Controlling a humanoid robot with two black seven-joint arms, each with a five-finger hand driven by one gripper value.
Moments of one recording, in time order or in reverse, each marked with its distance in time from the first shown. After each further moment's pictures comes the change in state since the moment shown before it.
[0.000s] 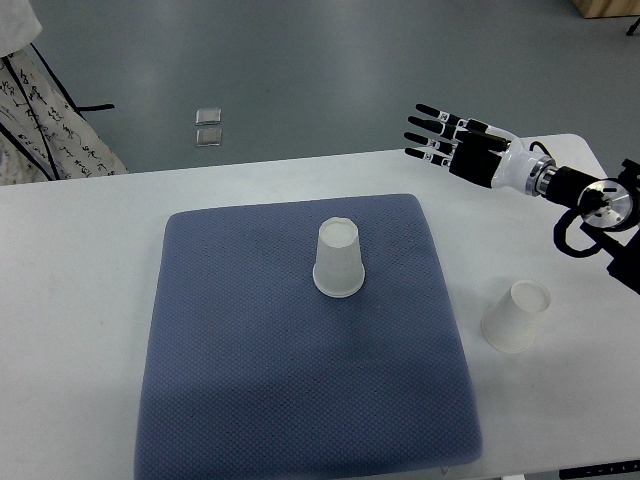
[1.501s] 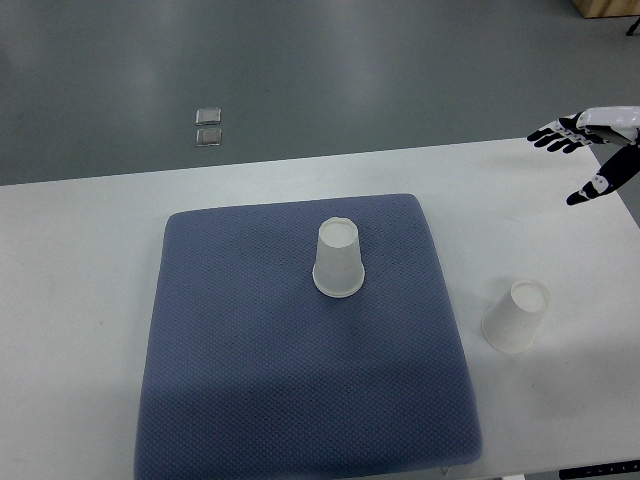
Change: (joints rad) left arm 0.000 0.000 0.000 0.000 0.000 0.000 0.000; right arm 0.031 -0.630 0.050 0.591 -1.460 0.031 0.284
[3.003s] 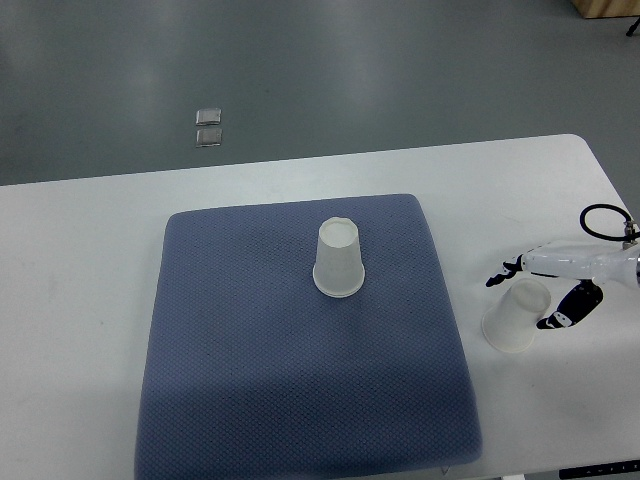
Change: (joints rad) left arm 0.000 0.000 0.000 0.000 0.000 0.000 0.000; right arm -0.244 -0.009 -0.230 0.258 -0.400 -0.448 0.134
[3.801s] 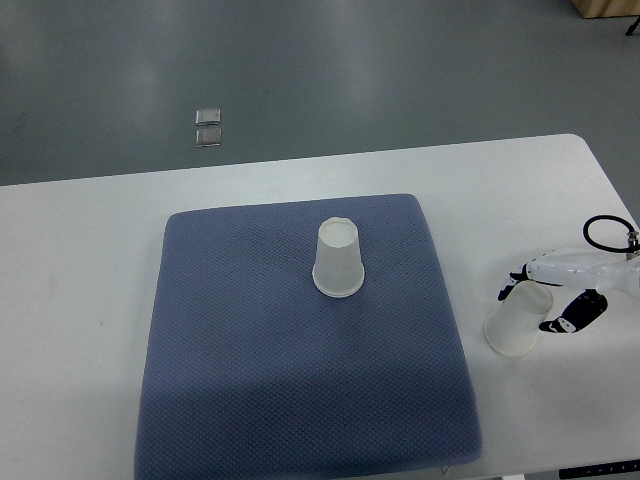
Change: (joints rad) left arm 0.000 0.000 0.000 0.000 0.000 0.000 0.000; right arm 0.001 -0.001 -0.042 -0.015 -0.023 -0.040 0.001
